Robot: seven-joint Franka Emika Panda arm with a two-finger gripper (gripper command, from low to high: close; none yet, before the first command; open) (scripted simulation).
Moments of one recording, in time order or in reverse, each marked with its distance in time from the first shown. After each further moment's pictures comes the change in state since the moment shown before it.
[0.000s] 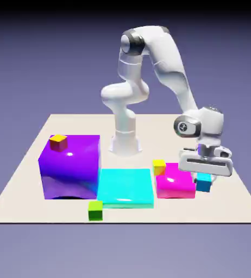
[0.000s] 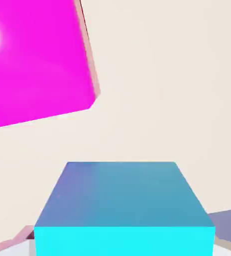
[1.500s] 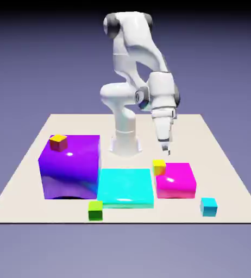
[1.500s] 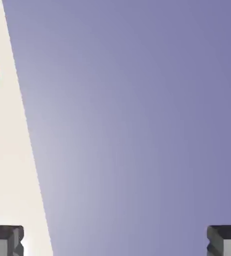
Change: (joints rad) arm -0.241 -0.266 -0.028 -0.146 0.226 0.270 0.787
